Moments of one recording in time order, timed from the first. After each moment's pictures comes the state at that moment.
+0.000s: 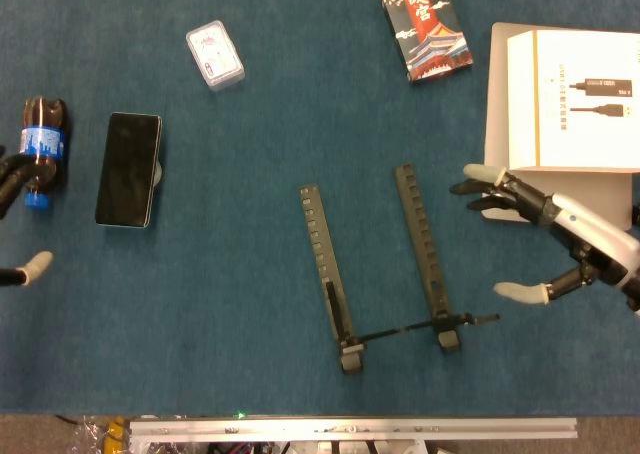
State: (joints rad) left arm -0.20 -0.87 0.01 -1.88 1.52 1.23 -0.08; right arm 0.65 -1.08 -0.27 -1.73 -1.83 1.32 1.27
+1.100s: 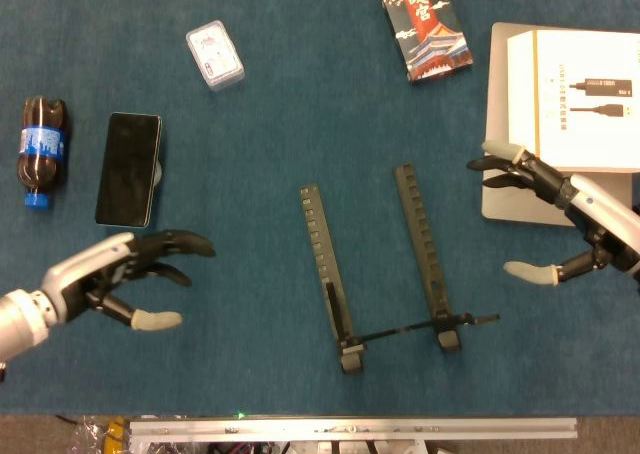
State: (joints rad) left arm -0.69 -0.92 0.30 -1.72 2.03 0.98 -1.74; right arm 0.61 -1.05 -0.20 -1.75 -1.80 1.28 1.24
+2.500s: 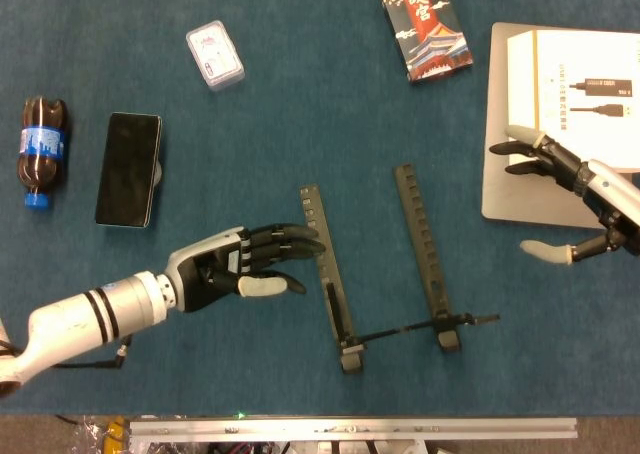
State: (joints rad) left arm -0.92 -1.25 0.34 -1.70 1.76 0.98 -2.05; right arm 0.59 -1.07 -0.18 -1.64 -1.77 1.24 1.31
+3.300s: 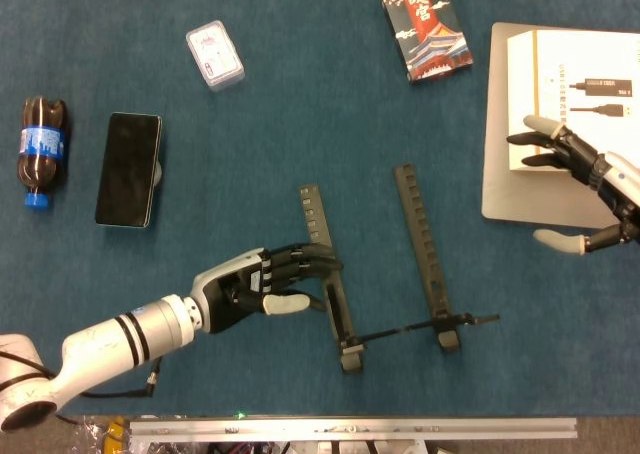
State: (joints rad) left arm -0.85 -1.35 0.30 -1.74 1.65 0.92 -1.90; right arm 0.57 -1.07 -0.17 -1.60 -1.75 1.24 1.35
